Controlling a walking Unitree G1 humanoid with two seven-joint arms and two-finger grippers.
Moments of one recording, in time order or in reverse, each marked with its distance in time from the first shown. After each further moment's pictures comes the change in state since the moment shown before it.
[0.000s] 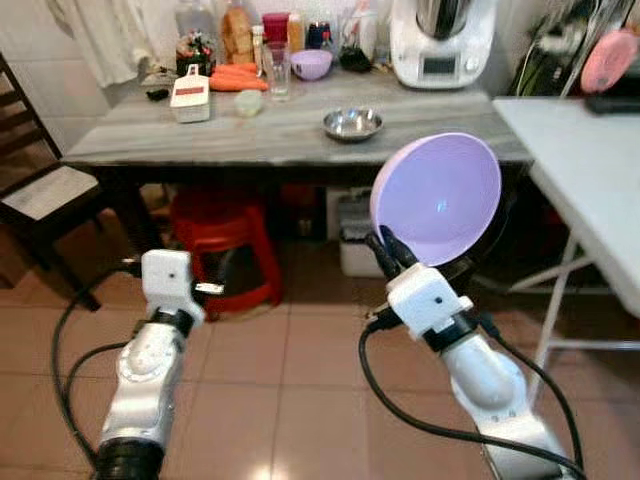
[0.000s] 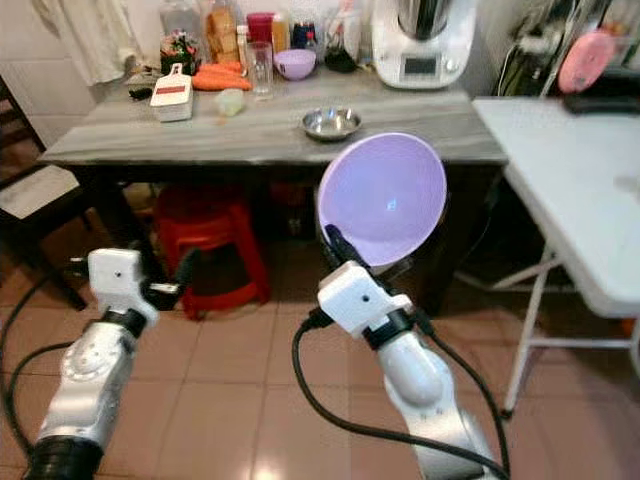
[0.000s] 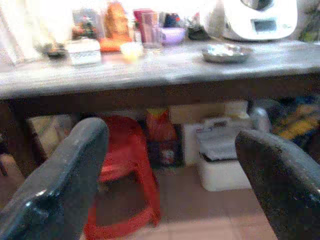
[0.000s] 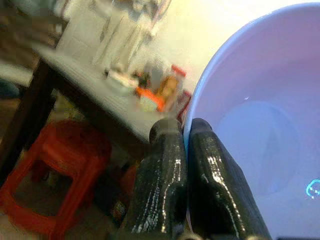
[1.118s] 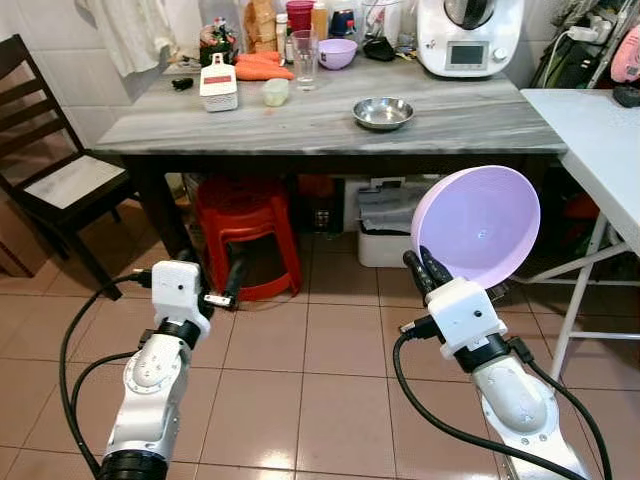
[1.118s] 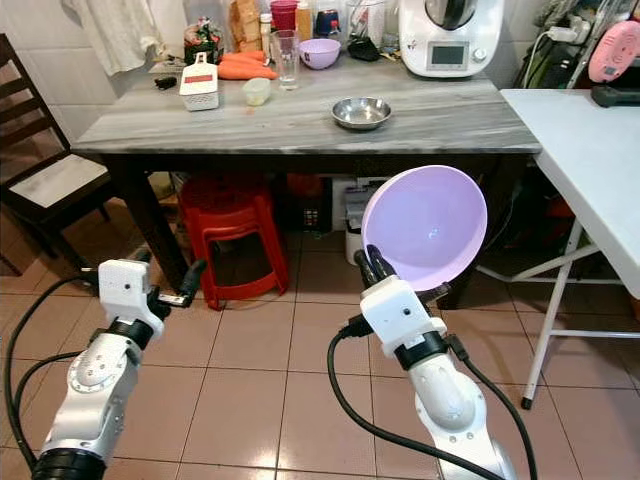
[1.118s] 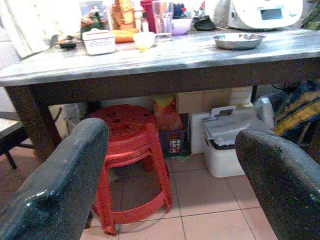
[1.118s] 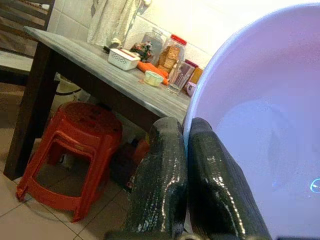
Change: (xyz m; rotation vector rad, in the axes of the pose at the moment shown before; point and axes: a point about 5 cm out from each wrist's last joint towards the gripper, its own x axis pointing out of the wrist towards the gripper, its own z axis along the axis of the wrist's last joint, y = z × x) left arm -0.012 0.004 -0.006 0.030 0.009 -0.001; right arm -0.026 -0.008 -0.019 0.092 0.120 -0.075
